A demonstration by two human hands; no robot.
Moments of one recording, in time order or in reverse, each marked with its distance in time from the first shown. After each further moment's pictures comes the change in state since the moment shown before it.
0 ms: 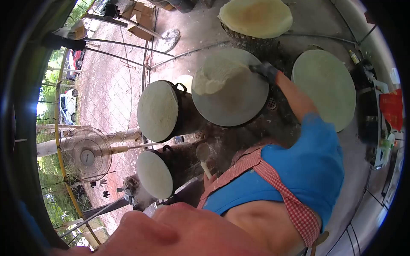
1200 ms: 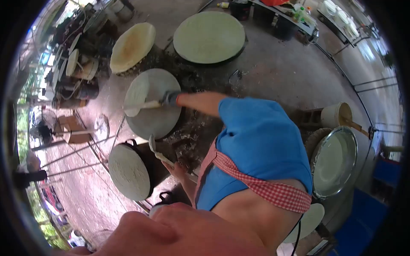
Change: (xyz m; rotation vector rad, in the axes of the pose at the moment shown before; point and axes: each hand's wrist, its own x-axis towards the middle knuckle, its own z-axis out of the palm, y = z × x) left_hand 0.111 0.071 -0.010 0.124 -0.423 0.383; right_hand -0.018 0.162 0.112 -0.426 0.435 -0.637
